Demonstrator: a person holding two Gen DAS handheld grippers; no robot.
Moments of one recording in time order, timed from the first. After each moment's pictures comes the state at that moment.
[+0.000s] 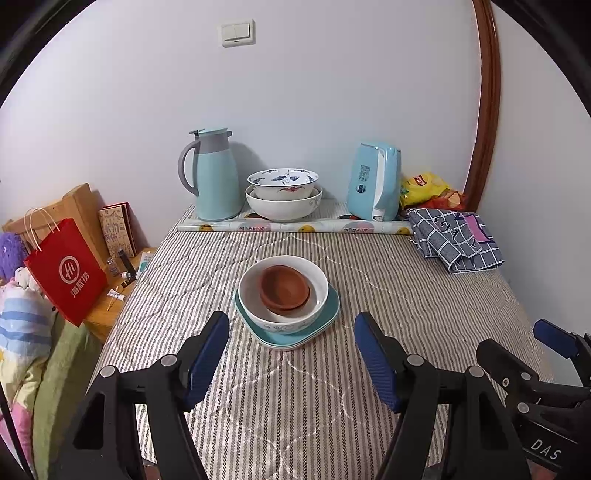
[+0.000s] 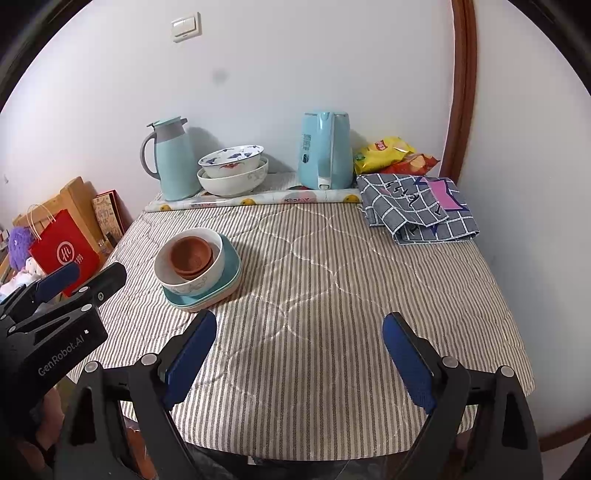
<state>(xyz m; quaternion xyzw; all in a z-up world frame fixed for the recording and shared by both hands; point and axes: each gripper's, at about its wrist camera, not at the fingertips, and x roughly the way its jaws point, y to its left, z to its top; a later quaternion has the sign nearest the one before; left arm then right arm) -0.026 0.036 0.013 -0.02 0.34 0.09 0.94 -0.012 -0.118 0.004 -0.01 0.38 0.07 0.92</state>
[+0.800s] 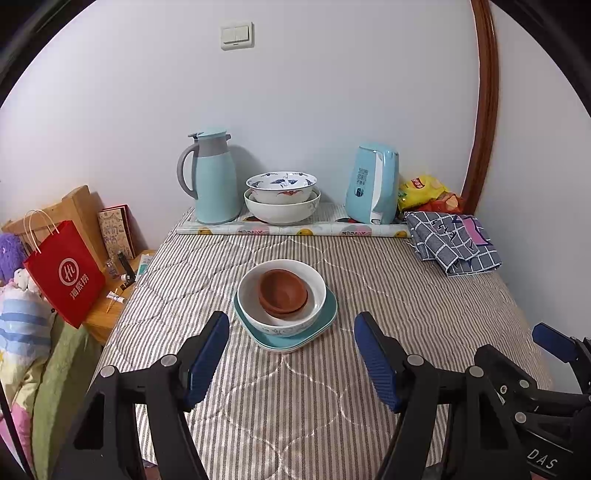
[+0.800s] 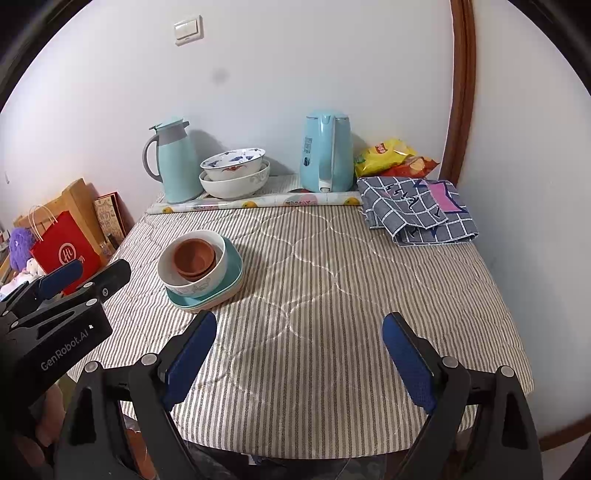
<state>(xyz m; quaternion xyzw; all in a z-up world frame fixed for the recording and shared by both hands) -0.026 0.035 0.019 -0.02 0.33 0.08 0.94 -0.017 -0.116 0.008 -0.01 0.38 0.07 0.92</state>
